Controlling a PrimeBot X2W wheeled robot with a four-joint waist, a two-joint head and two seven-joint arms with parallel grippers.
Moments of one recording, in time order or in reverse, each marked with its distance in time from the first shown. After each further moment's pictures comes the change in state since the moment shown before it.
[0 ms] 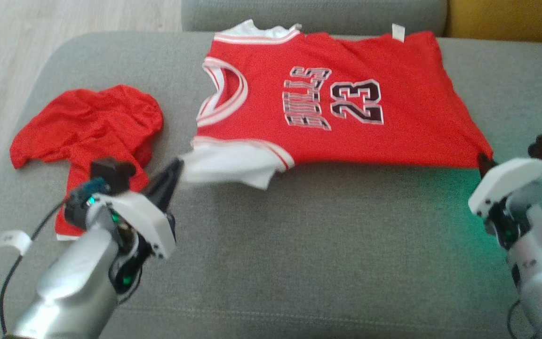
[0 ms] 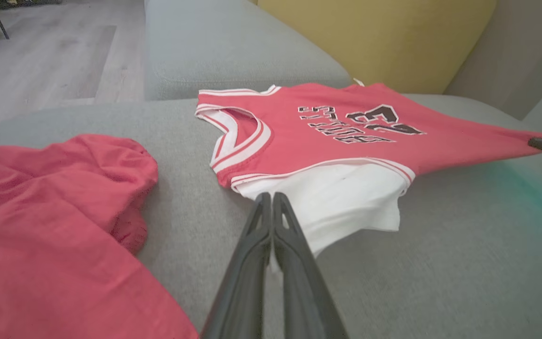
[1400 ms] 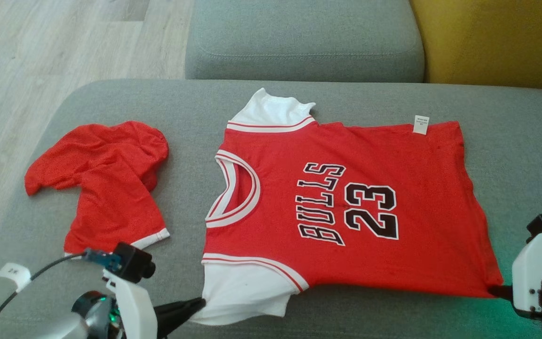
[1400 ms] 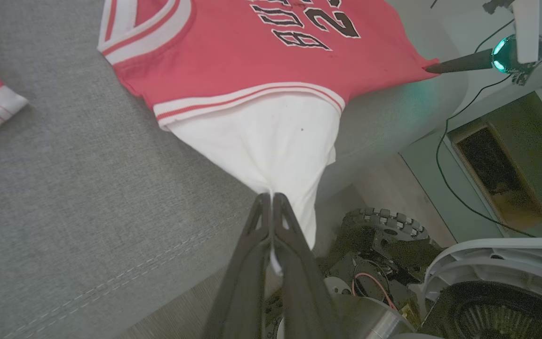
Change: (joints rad) left arm 0.234 0.400 -0.315 -0.589 -0.441 0.001 0.459; right arm 0.422 -0.360 0.375 -0.525 0.467 0.000 0.782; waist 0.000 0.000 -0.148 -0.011
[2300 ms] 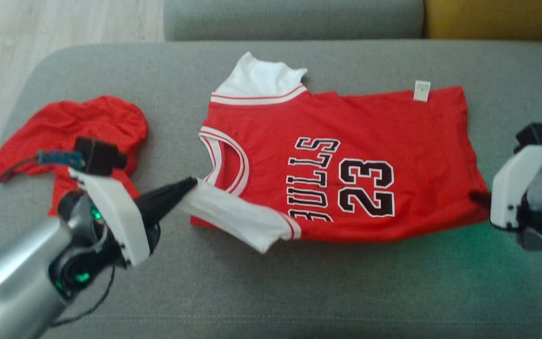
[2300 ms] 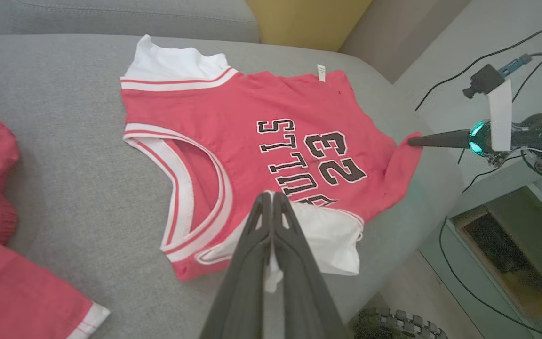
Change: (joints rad) left arm -0.266 -0.048 0.099 0.064 -0.086 0.000 -0.074; right arm -0.187 0.191 -0.278 -0.127 -0.318 0.000 0.128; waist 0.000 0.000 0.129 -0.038
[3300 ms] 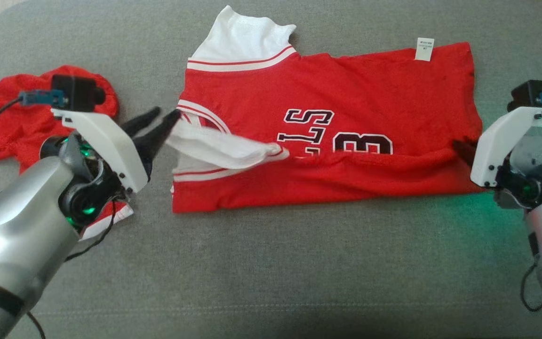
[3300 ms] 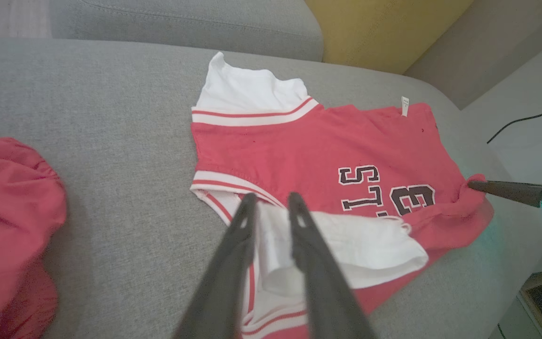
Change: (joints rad) left arm -0.241 -0.155 -0.042 0.383 0.000 0.000 -0.093; right arm -0.176 0.098 -0.024 0.170 -0.116 0.000 -0.211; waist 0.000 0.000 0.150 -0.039
